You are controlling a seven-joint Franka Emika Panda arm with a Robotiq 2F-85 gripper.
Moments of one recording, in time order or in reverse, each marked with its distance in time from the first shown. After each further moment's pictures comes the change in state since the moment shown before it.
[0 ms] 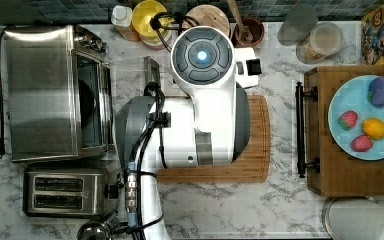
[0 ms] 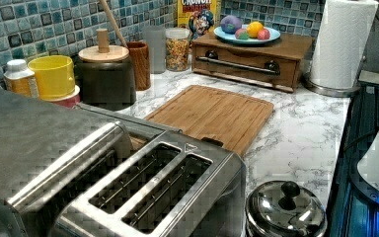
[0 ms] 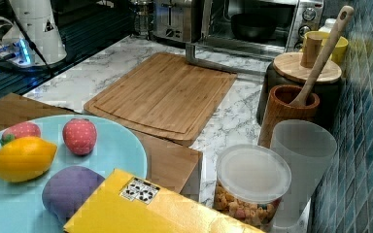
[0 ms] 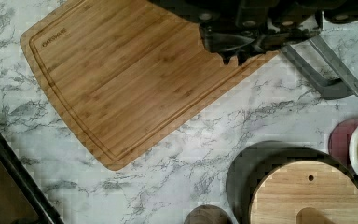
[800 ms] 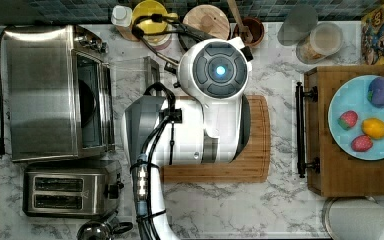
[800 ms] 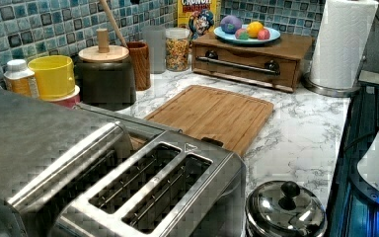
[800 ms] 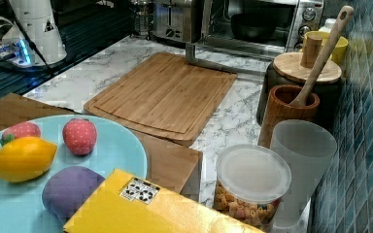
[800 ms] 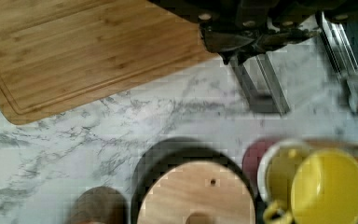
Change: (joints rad) arm -0.011 0.000 0.002 -0.104 0.187 0.217 -0.385
